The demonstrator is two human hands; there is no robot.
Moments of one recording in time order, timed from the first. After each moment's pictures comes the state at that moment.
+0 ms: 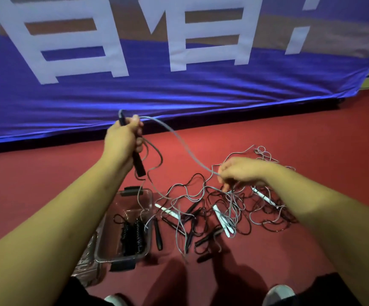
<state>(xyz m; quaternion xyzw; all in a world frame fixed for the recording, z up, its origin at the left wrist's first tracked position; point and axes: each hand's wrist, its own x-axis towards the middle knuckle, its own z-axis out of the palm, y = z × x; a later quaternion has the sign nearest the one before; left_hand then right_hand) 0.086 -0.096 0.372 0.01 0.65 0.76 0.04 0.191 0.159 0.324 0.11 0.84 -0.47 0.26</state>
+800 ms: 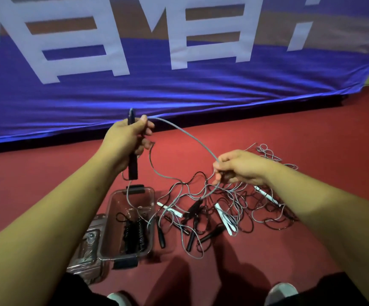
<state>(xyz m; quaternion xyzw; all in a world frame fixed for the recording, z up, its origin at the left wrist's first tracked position) 0.090 -0.103 0.380 0.07 0.70 0.70 0.10 0.191 0.153 0.326 0.11 0.77 -0.60 0.20</state>
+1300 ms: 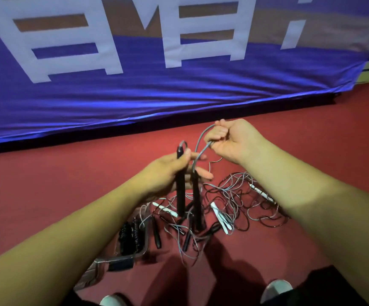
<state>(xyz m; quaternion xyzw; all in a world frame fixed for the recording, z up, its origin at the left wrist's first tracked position) 0.160 -0.056 0.345 0.18 0.60 0.66 0.41 0.166 0.122 0.386 0.25 0.20 -0.95 -0.01</state>
